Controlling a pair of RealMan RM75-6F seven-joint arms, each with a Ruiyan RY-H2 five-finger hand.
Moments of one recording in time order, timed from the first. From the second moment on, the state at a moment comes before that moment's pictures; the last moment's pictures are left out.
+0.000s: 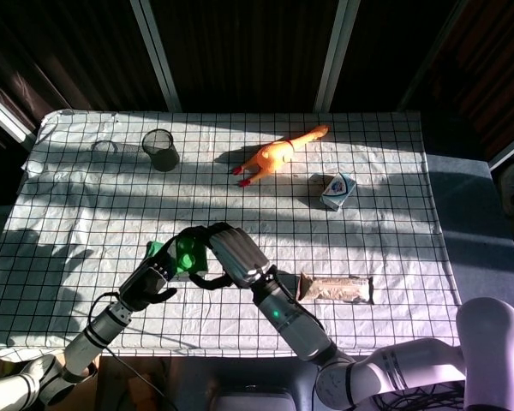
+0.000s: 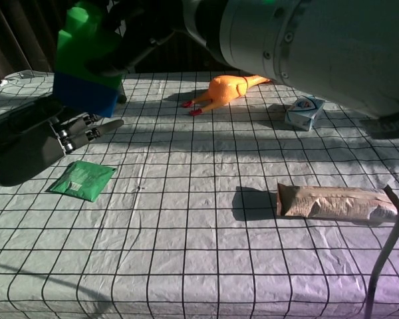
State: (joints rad) left arm -0.60 -1.60 0.09 -1.11 1.76 1.42 -1.91; right arm 1.02 -1.63 0.39 -1.96 -0.85 1.13 -0.42
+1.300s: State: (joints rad) left arm -0.61 -1.60 0.07 -1.17 1.68 1.40 -1.98; right arm 1.00 -1.67 0.39 -1.93 -0.87 1.18 -0.40
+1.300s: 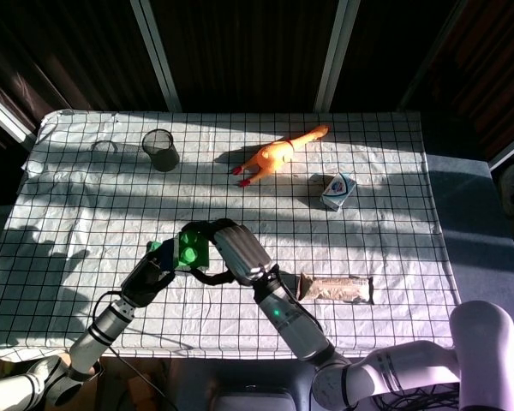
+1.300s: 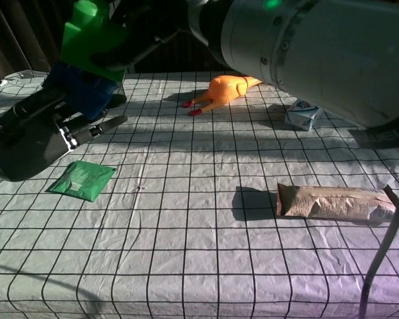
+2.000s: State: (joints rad) left arm -0.56 -1.52 0.06 -1.11 1.64 1.42 -1.92; right arm 0.86 -1.42 0.42 -1.96 -0.90 1.16 -0.24
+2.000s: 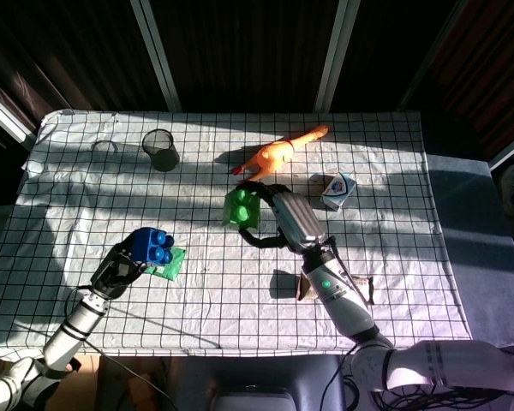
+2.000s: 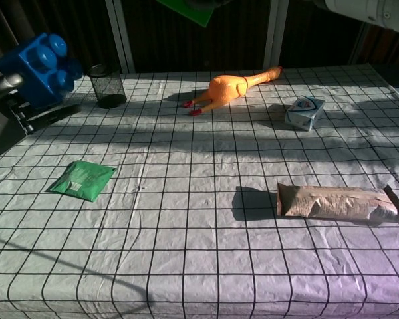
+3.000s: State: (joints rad) left arm -0.48 -1.55 -0.05 -1.19 1.27 1.08 -0.26; right arm 0.80 -1.60 0.15 -1.41 -0.85 0.92 -0.41
